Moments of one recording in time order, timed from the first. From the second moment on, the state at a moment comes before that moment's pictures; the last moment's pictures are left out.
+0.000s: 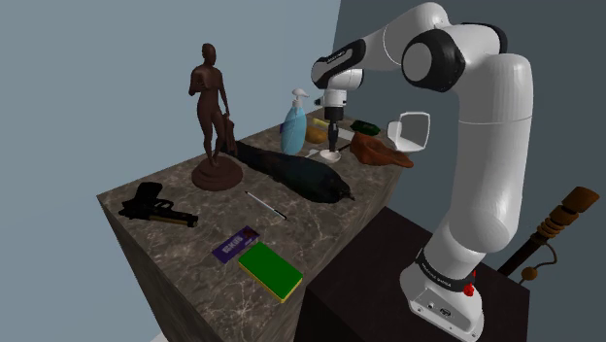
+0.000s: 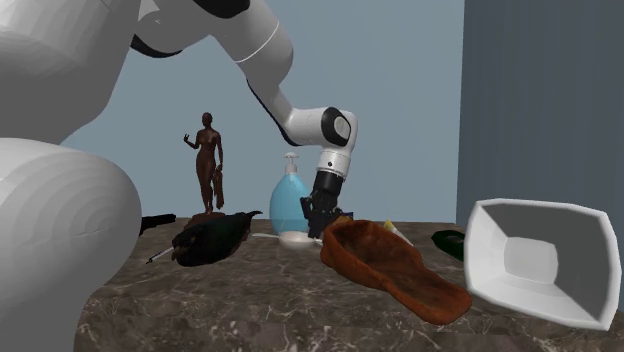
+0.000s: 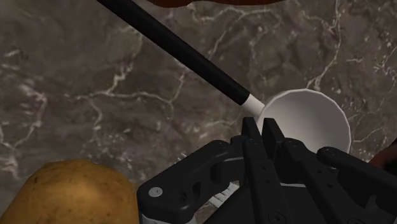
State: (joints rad) arm 0.00 0.41 -0.42 -1.76 0.24 1.74 -1.21
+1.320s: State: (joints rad) arm 0.01 0.32 -0.44 -1.61 0.20 1.51 -1.17
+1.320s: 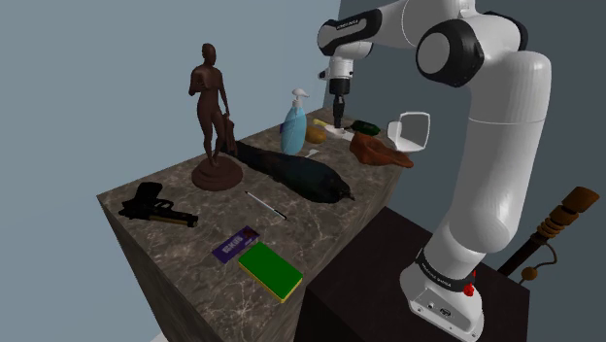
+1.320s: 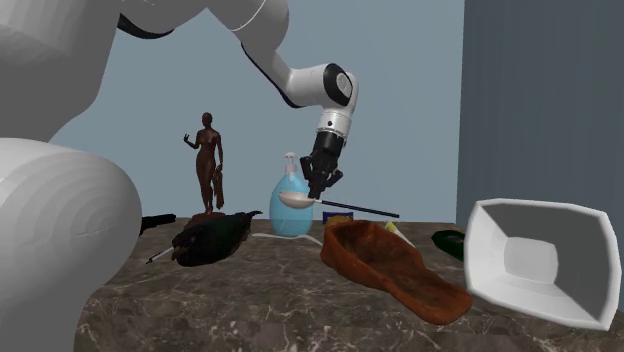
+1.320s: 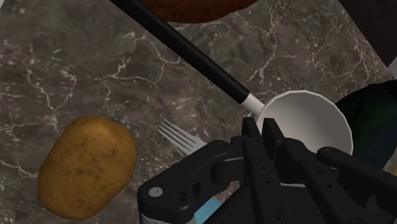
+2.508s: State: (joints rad) arm -0.05 0.13 -0.51 -1.67 0.09 1.39 -1.27
